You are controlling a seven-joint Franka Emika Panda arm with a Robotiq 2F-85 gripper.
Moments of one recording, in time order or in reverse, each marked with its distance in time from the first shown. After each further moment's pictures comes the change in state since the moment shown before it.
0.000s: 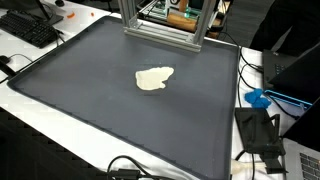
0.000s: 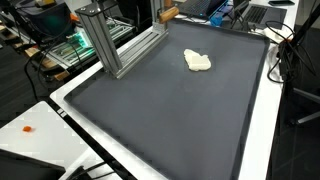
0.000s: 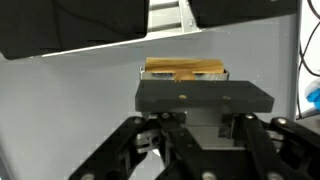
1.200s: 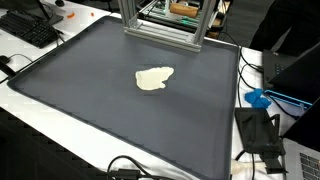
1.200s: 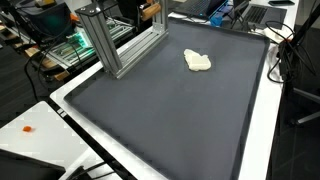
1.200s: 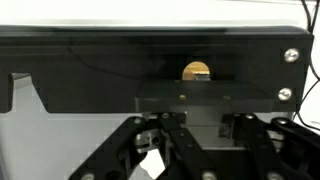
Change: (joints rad) arm 0.000 -0.251 0.020 -0.199 0.027 -0.067 -0.147
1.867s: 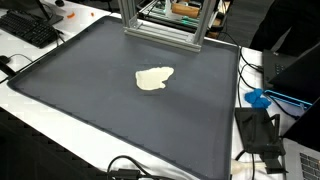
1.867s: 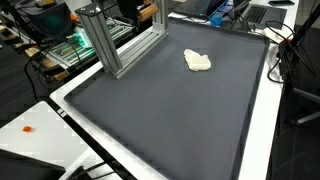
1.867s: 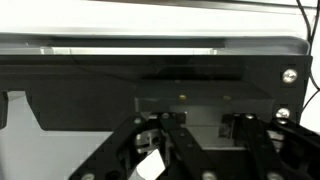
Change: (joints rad) arm 0.001 -0.047 0.024 -0.052 0.018 0.000 0.000
